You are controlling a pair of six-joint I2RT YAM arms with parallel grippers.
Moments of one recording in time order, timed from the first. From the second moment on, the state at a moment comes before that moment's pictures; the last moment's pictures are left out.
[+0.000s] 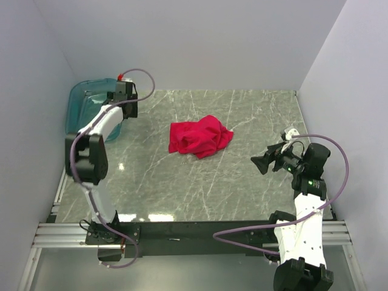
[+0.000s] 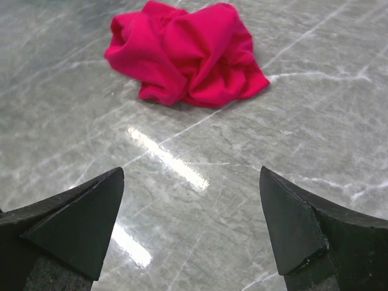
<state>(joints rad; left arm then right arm) -0.10 1.93 1.53 -0.39 -0.42 -0.01 -0.33 0.68 0.60 -0.36 -0.94 -0.24</state>
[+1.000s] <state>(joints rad) -0.11 0.74 0.62 -0.17 0.18 -0.18 0.49 1.80 1.44 -0.53 -0.28 -0.32</state>
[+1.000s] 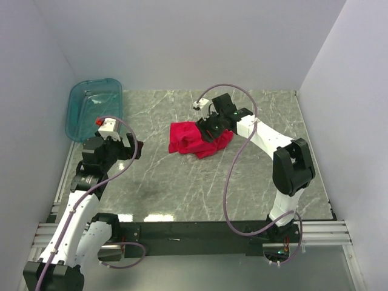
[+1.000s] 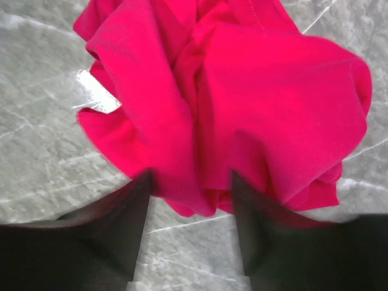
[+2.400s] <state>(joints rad) -0.58 1.63 0.98 0.42 0.59 -0.67 0.07 1.03 1.21 -0.72 -0.69 -0.43</state>
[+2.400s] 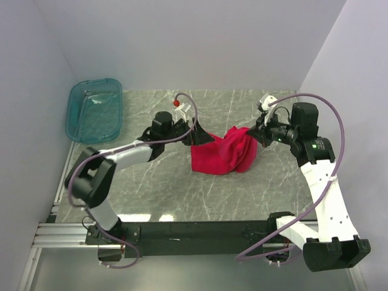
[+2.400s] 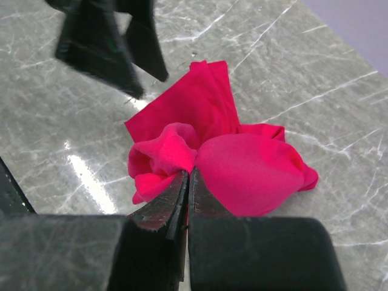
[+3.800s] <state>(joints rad) -0.65 1.85 1.18 0.71 0.91 -1.03 0.01 1.04 1.29 -0.77 -0.75 -0.43</state>
